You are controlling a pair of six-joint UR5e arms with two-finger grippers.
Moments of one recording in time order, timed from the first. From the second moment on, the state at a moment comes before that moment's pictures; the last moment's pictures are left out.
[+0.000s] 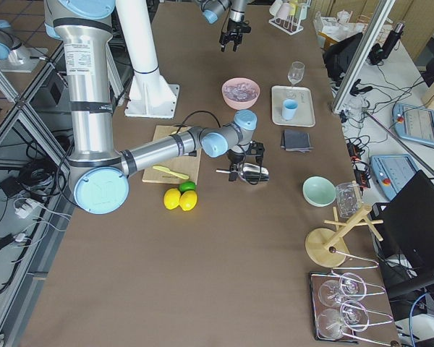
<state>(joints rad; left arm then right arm) -0.79 -1.76 -1.84 -1.92 -2.40 -0.19 0.92 -1.52 1.80 -1.40 2.22 0.79</state>
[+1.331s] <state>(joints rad) -0.49 -1.92 -1.67 -2.39 -1.94 -0.13 0.84 -1.54 1.80 -1.38 2.22 0.89</state>
